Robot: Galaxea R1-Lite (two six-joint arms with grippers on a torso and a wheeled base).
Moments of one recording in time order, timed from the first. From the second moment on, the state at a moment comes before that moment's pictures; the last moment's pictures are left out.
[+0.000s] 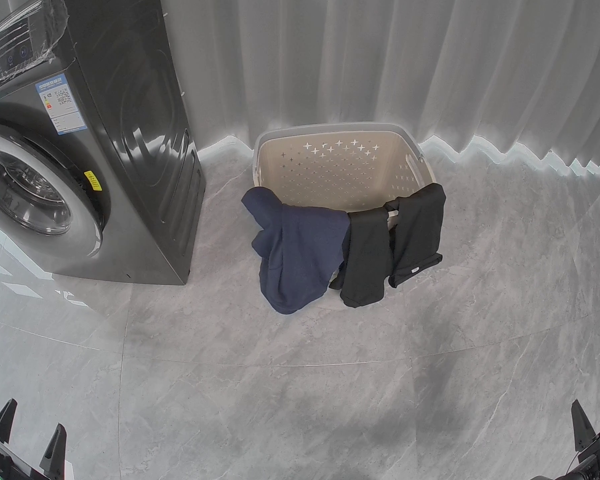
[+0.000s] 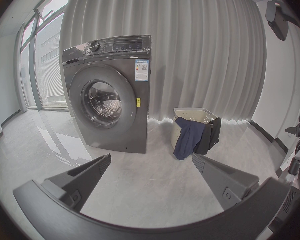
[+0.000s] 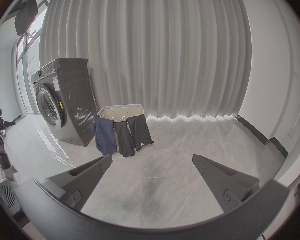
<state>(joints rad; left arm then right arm) -0.01 0.02 -0.02 0.00 -0.01 -0.05 0.00 0.02 -0.02 0.00 -0.01 -0.01</state>
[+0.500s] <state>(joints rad) -0.01 0.02 -0.02 0.00 -0.01 -0.05 0.00 0.02 -0.02 0.00 -0.01 -0.01</state>
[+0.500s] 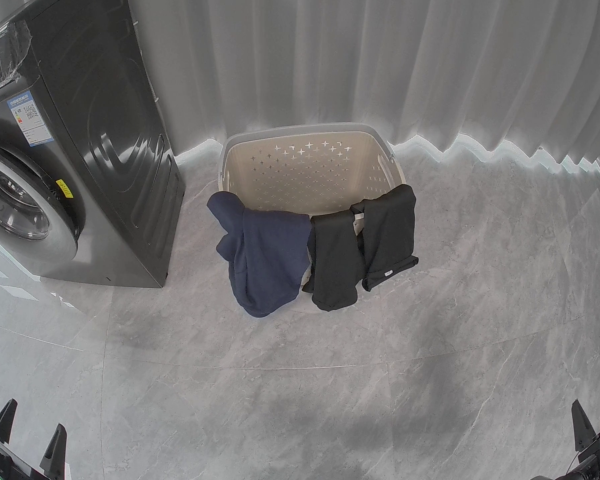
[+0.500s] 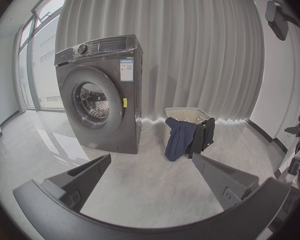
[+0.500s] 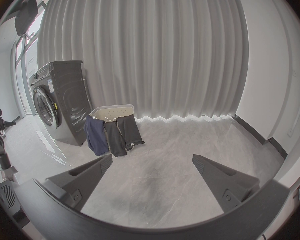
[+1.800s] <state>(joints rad) -0.01 0.02 -0.02 0.00 0.00 -0.06 0.00 0.02 -0.02 0.00 -0.01 -0.01</state>
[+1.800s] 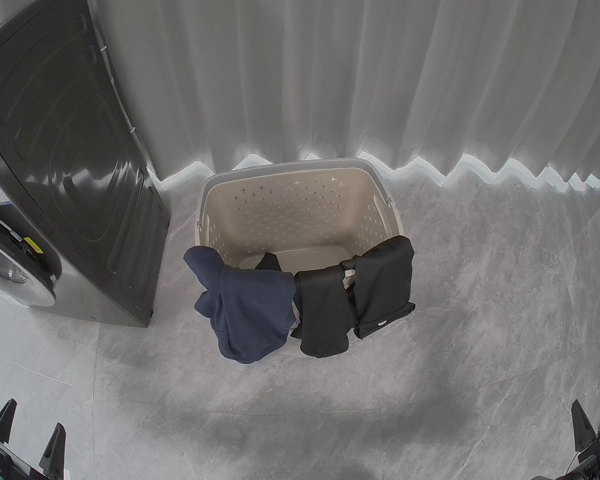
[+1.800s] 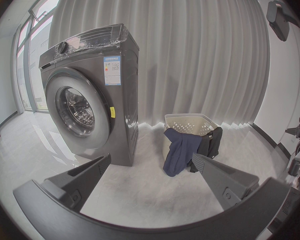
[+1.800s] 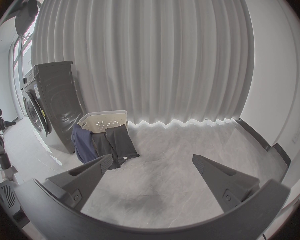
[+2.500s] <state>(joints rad) -0.01 0.02 -0.02 0.00 0.00 -0.05 0.00 0.02 -0.02 0.00 0.00 -0.01</state>
